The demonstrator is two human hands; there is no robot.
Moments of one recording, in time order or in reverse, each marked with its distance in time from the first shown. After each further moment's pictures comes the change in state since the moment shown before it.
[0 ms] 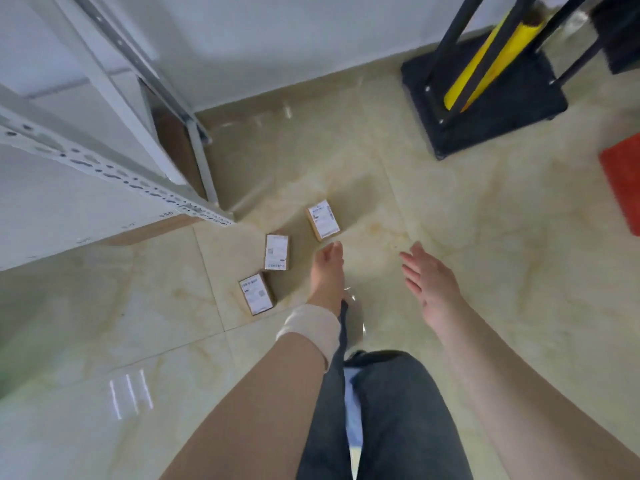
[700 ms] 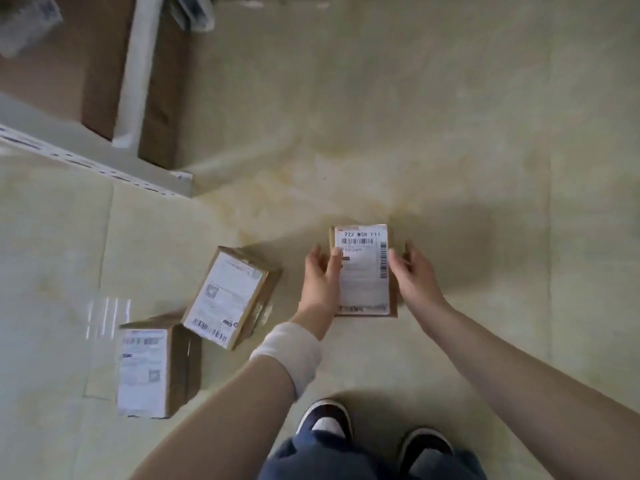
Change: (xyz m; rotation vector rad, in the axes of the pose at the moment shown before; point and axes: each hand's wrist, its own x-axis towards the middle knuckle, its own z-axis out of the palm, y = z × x) left_hand 0.483 -0.163 0.023 -0.085 0.325 0.014; right_hand 0.546 0.121 0.175 -0.711 -0.382 -0.365
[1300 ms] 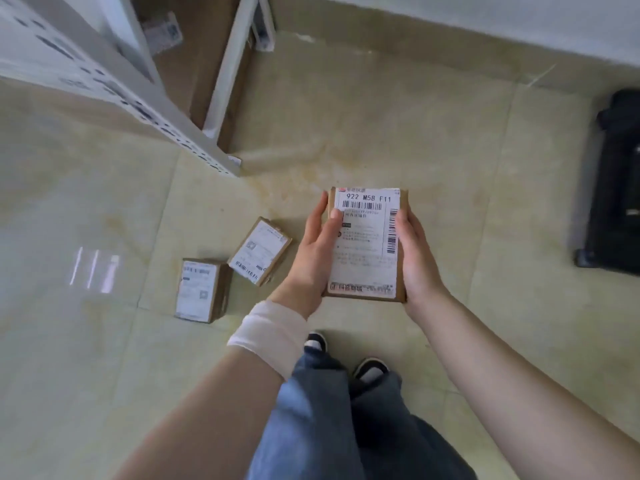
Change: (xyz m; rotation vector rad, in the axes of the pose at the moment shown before) left_hand -0.173 0.114 -0.063 -0.379 -0.165 0.083; right_hand -0.153 -0.141 -0.042 0.392 -0.179 -0.004
